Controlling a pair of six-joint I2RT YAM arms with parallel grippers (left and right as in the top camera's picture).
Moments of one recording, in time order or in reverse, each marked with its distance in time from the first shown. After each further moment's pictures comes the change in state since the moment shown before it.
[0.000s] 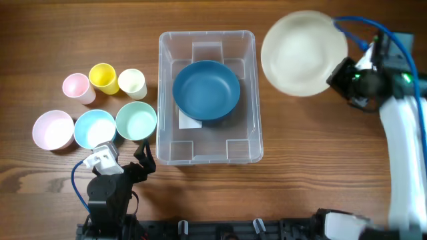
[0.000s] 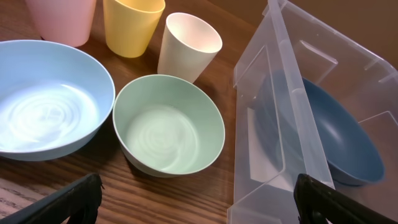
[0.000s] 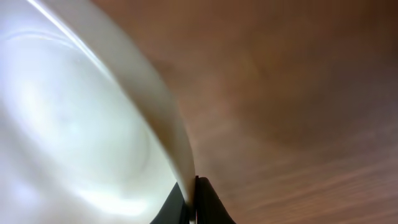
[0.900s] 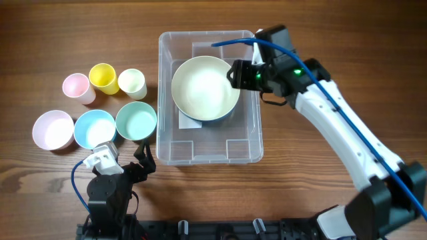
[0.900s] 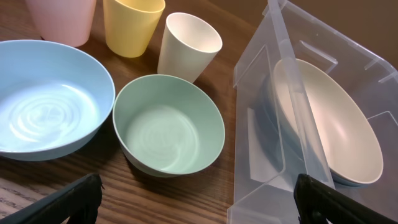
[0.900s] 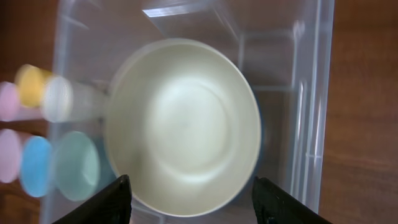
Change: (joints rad) left arm 0.000 0.000 0.000 0.000 0.000 0.000; right arm 0.550 0.234 0.061 0.254 -0.005 -0.042
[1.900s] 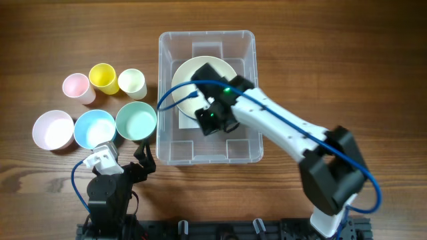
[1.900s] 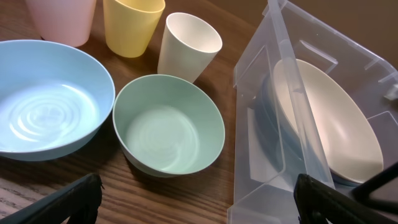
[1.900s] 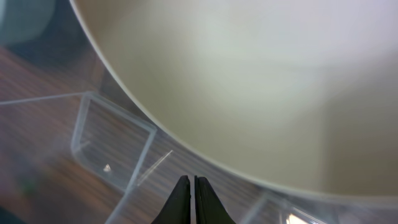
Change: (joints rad) left arm 0.000 0.000 0.000 0.000 0.000 0.000; right arm 0.317 0.319 0.037 -0.172 0.026 -0.194
